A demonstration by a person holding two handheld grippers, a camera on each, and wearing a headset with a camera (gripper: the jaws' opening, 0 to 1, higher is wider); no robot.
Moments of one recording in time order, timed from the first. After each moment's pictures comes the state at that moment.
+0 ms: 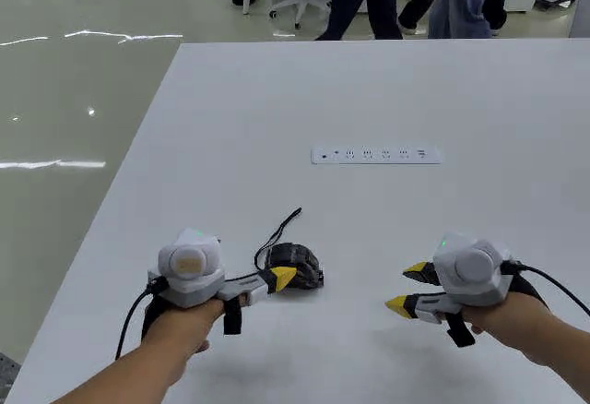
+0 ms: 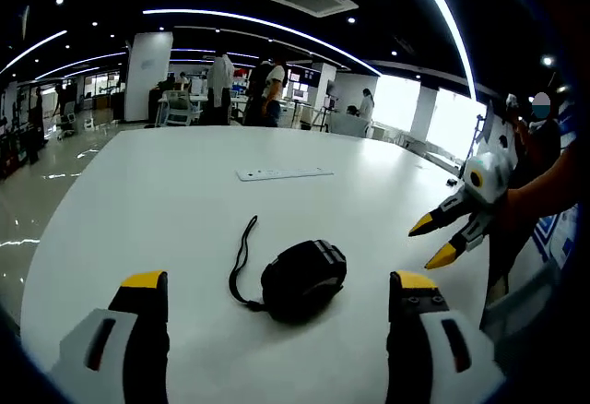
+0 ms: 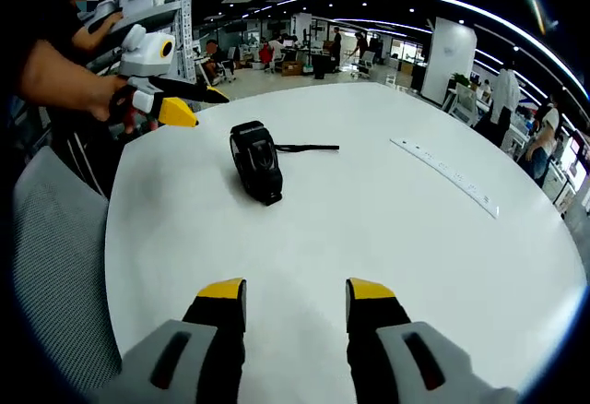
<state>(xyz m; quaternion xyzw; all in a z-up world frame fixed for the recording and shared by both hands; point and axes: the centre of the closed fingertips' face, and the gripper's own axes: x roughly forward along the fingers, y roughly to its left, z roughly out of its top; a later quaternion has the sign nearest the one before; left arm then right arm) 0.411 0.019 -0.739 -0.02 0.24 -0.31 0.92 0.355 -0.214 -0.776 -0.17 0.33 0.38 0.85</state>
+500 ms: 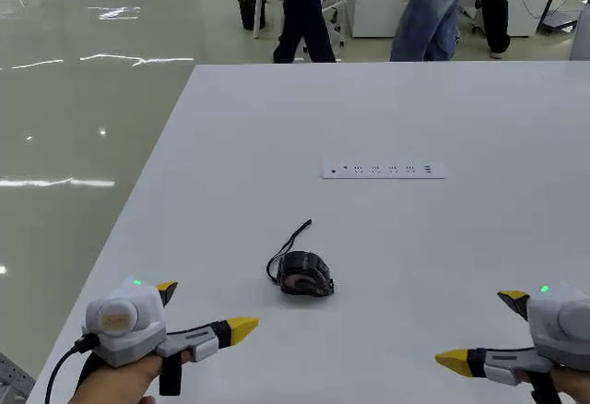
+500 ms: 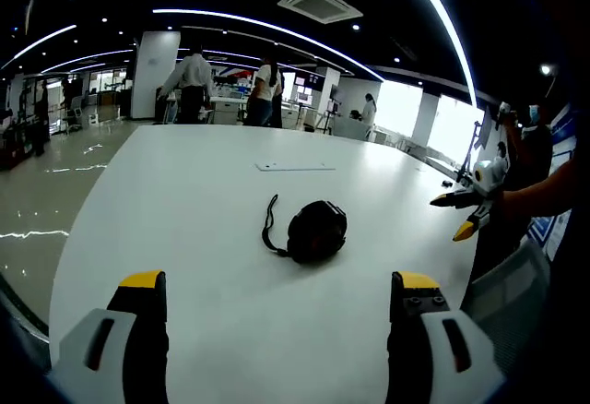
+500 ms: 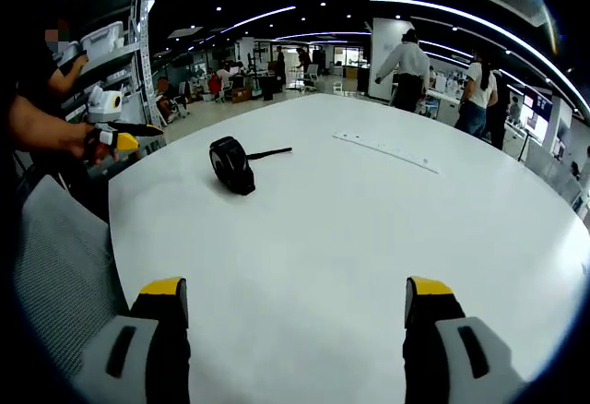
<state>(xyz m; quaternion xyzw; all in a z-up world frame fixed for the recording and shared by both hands) 0.345 0.107 -0.730 -0.02 0.24 -0.29 0.93 0.294 -0.285 -0.754 -0.10 0.31 0.27 0.91</state>
